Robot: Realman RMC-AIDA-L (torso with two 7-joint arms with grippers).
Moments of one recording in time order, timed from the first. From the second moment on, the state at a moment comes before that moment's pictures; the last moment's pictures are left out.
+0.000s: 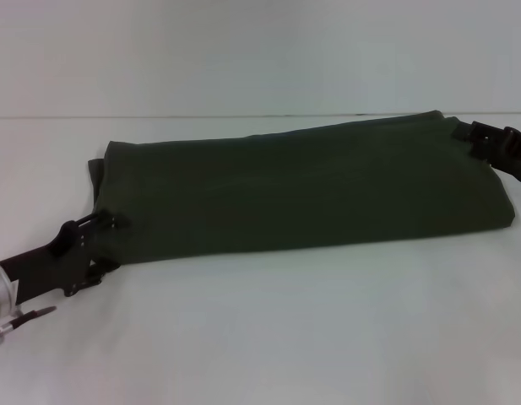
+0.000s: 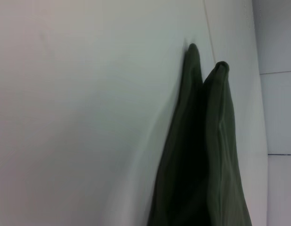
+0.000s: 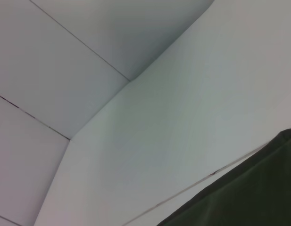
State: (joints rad) left arm -0.49 -2.07 0.37 0.43 2.09 1.15 -2.52; right arm 0.55 2.03 -0.71 -0.58 -1.77 -0.99 2.16
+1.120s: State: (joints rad) left arm -0.54 -2.09 0.36 0.40 2.06 1.06 -2.41; right arm 0.55 2.03 -0.69 -0.57 -1.77 -0.98 2.15
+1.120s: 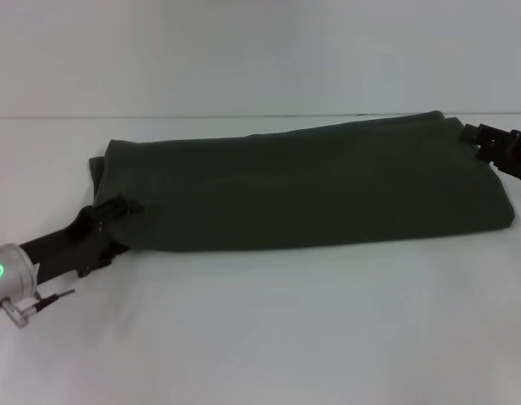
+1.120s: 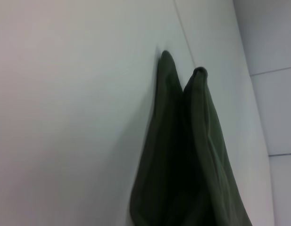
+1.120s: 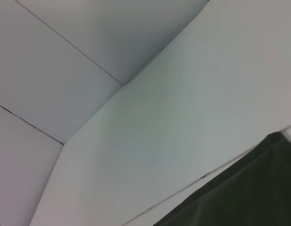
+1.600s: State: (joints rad) left arm -0.53 -2.10 0.35 0.41 1.94 1.12 -2.27; right arm 0.55 2.03 -0.69 -0.57 -1.77 -0.99 2.15
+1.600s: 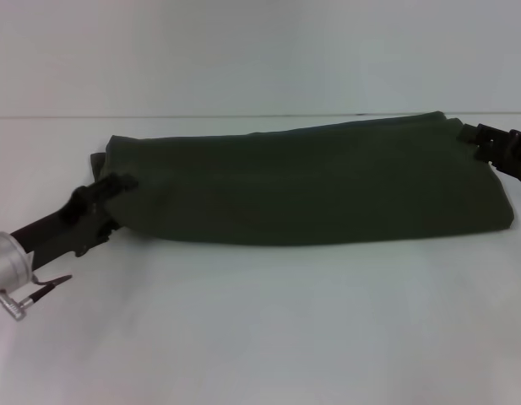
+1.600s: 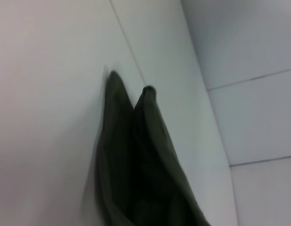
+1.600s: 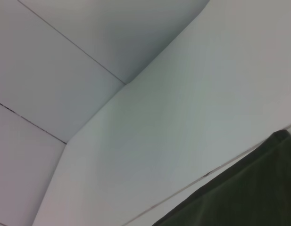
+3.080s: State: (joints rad) left arm -0.56 -2.10 0.41 0.40 1.94 1.01 -2.23; right arm 0.55 2.02 -0.67 -0.56 -1.77 -0.99 2.15
